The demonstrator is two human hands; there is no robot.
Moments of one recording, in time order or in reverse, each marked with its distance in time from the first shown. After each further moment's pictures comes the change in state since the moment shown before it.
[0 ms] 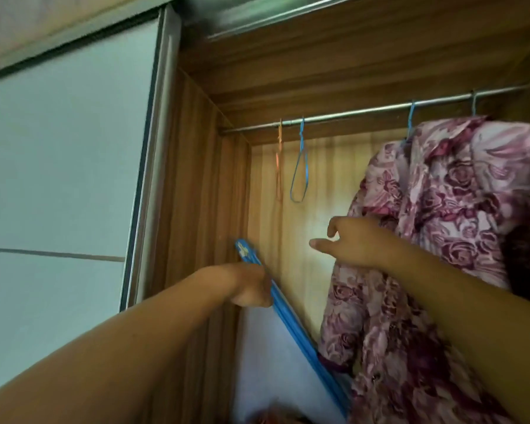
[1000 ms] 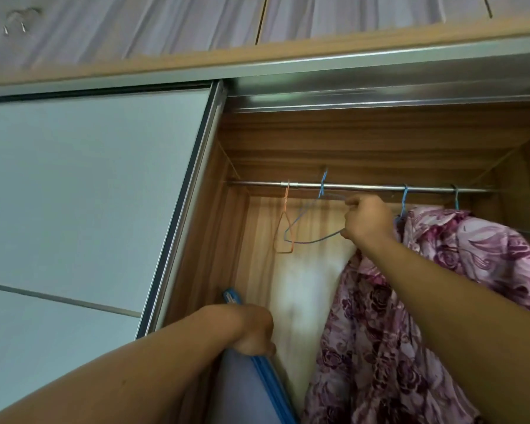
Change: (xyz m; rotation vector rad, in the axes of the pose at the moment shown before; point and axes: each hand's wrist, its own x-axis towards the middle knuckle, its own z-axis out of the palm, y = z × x) left_hand 0.002 -0.023 -0.030 -0.022 0.019 0.131; right_hand 0.087 -0.040 -0.092 0.317 0.709 0.173
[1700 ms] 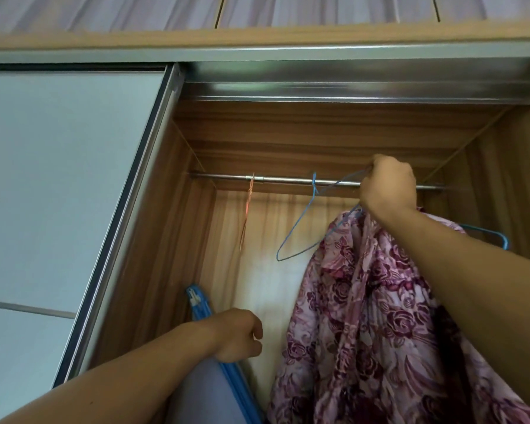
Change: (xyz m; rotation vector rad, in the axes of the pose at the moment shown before) left_hand 0.031 0.029 0.024 -0.279 0.164 0.073; right_hand 0.017 0.006 -0.099 -0.375 0.255 -0.156
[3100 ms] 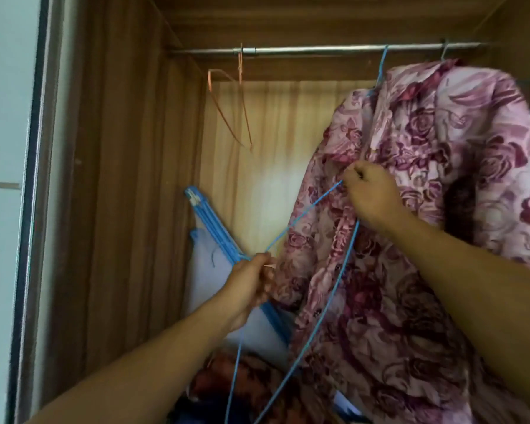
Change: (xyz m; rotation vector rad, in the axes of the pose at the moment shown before) left_hand -0.002 0.032 0.145 -1.587 0.199 -0.301; right_hand -0.160 0.097 0.107 0.425 -0.428 0.135
